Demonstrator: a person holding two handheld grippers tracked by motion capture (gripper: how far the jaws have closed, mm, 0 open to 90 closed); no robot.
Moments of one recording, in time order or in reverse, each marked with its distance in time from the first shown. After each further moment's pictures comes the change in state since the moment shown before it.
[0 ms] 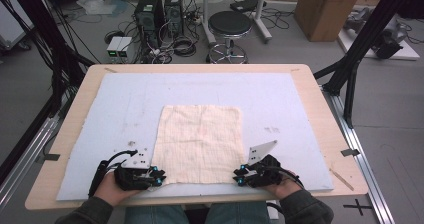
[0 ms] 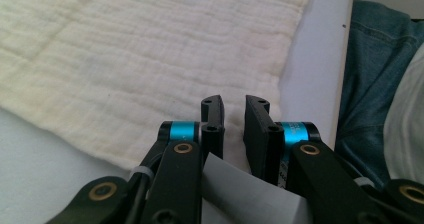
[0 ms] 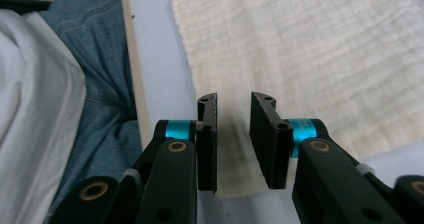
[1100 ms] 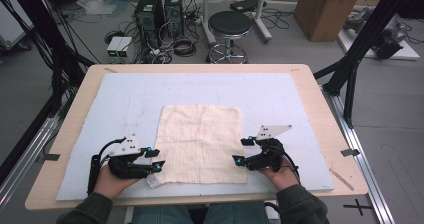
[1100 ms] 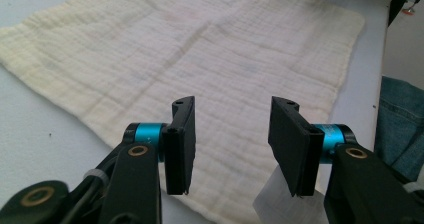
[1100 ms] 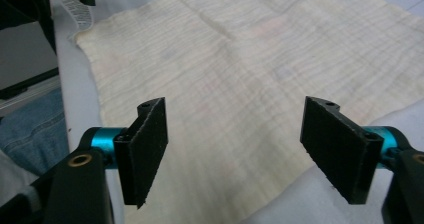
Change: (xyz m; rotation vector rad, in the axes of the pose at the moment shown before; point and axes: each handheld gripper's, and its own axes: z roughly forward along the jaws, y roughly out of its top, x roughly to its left) left arm 0.016 0.012 -0.016 -0.189 0.110 -0.105; right arm -0.031 0.014 -0.018 -0.253 -0.175 0.180
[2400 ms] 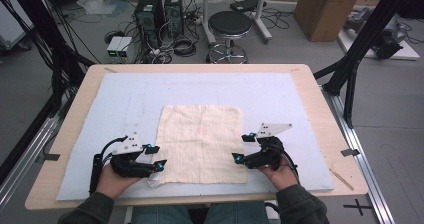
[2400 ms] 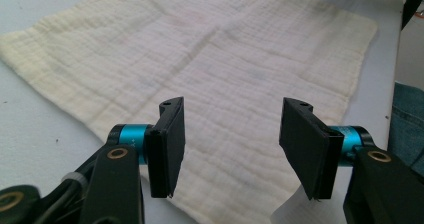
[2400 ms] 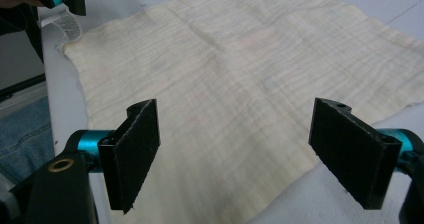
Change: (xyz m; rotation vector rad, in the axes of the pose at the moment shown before) left arm 0.001 0.003 0.004 0.007 0.031 -0.007; right arm 0.000 0.004 0.000 -0.017 -0.031 0.001
